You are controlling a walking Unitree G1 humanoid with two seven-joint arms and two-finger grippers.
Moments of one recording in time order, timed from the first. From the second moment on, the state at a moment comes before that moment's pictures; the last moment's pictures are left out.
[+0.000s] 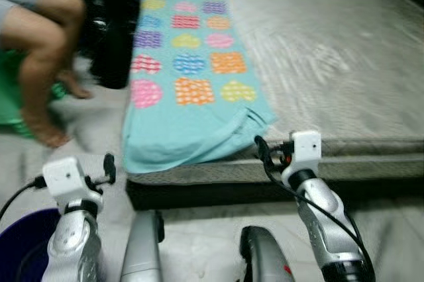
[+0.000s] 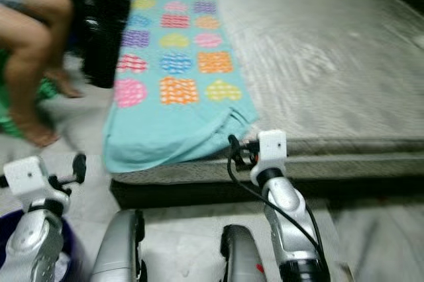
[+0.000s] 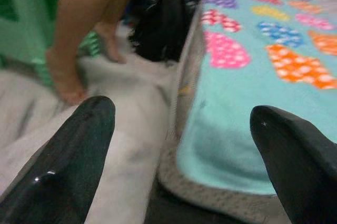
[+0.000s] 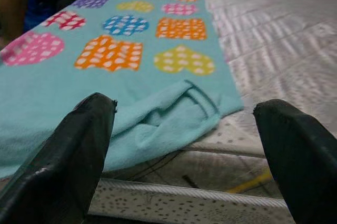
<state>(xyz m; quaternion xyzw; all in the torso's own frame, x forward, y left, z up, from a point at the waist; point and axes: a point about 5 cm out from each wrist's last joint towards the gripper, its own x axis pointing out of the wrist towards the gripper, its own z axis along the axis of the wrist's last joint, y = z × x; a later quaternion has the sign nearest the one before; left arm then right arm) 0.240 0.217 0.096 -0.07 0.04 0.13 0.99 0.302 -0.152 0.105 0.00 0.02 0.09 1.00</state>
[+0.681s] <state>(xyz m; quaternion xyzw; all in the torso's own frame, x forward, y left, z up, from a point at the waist) 0.243 0.211 0.099 -0.08 0.03 0.11 0.99 0.302 -0.154 0.105 0.00 0.02 0.09 1.00</state>
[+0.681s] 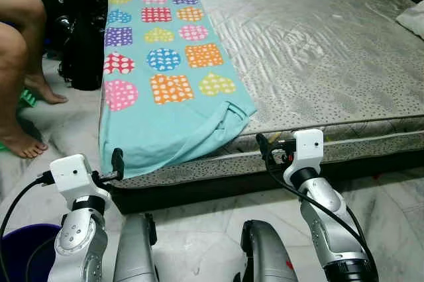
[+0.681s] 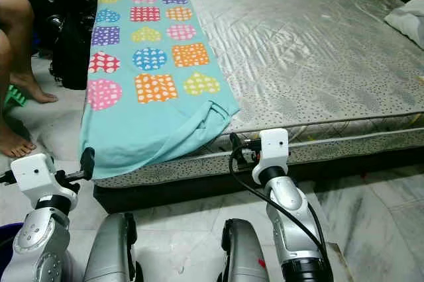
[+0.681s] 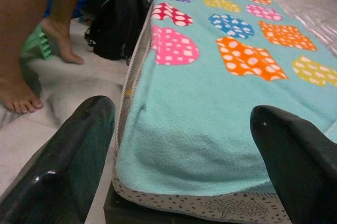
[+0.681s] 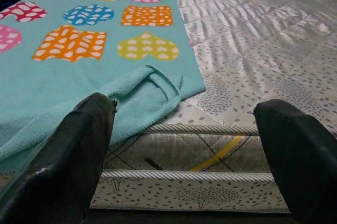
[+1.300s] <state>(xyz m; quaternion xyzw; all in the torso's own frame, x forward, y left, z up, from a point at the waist) 0.246 0.212 0.104 -0.07 0.01 0.10 0.99 0.305 -0.153 0.108 0.00 0.01 0.09 1.00</state>
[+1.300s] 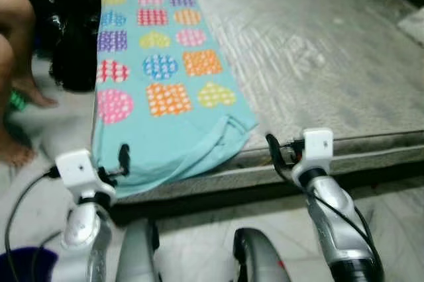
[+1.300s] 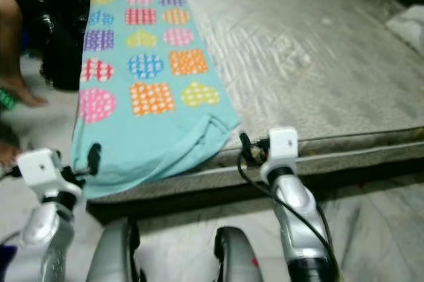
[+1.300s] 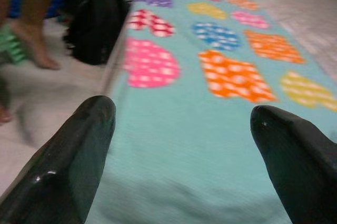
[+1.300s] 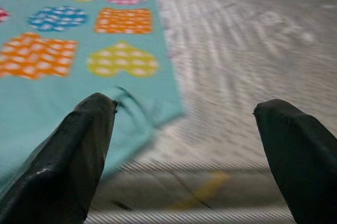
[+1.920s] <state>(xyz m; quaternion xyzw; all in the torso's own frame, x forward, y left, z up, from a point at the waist) 0.246 0.216 0.101 -0.08 0.02 0.12 0.99 0.304 -0.148 0.107 -0.01 0.01 0.10 1.00</state>
